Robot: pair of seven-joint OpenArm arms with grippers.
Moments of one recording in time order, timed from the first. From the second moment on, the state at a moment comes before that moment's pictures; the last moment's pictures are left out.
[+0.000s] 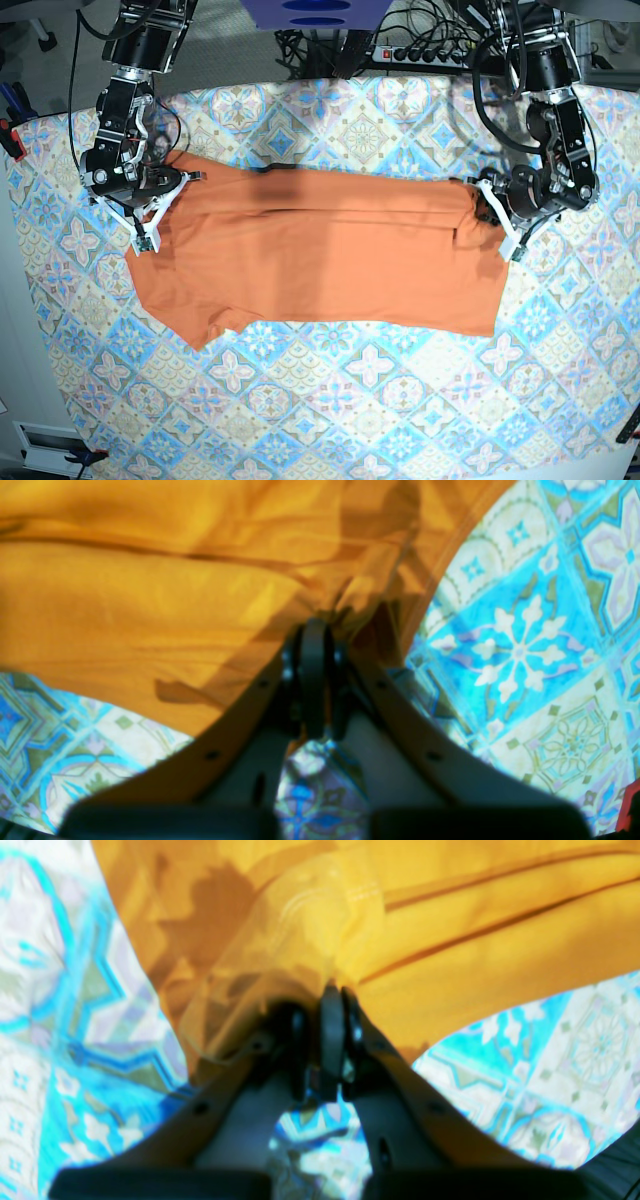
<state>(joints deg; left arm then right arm) -0.6 -14.3 -19.4 79.4 -18.0 -40.5 59.4 -3.4 3.8 19.0 89.5 -2.5 28.9 -57.9</state>
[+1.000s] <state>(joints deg) -2.5 -15.5 -24.2 70.9 -16.3 -40.5 59.1 -2.9 4.3 19.0 100.0 -2.8 28.6 -57.9</state>
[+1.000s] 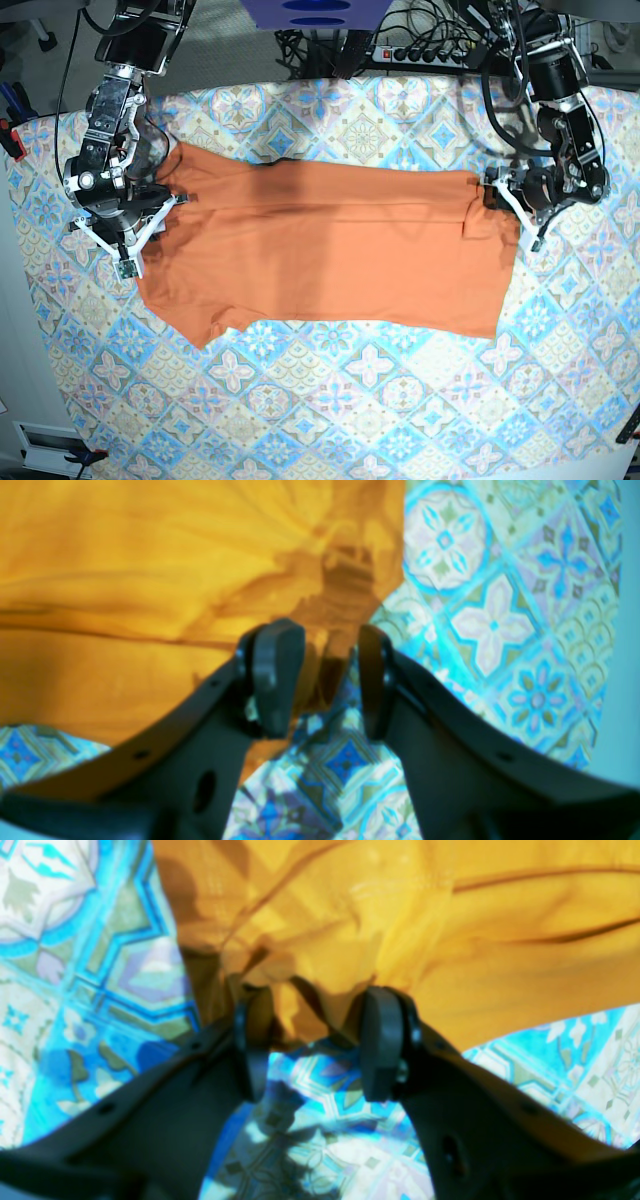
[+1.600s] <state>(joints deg) -2.7 -15.6 -24.0 70.9 -19.8 -40.5 59.5 -5.4 3.9 12.1 97.9 -2.6 28.6 -57.7</state>
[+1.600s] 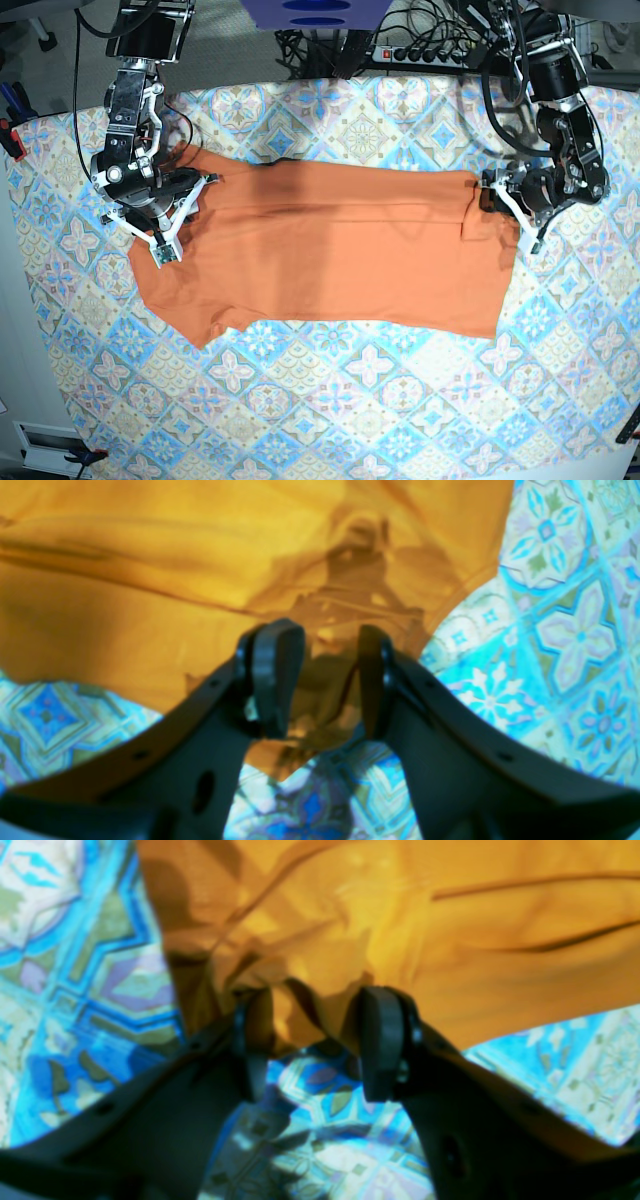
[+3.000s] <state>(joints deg) 3.6 -22.3 -21.8 70.2 -26.6 -40.3 52.2 -6.9 -0.1 16.5 93.9 -13.1 28.6 -58.0</state>
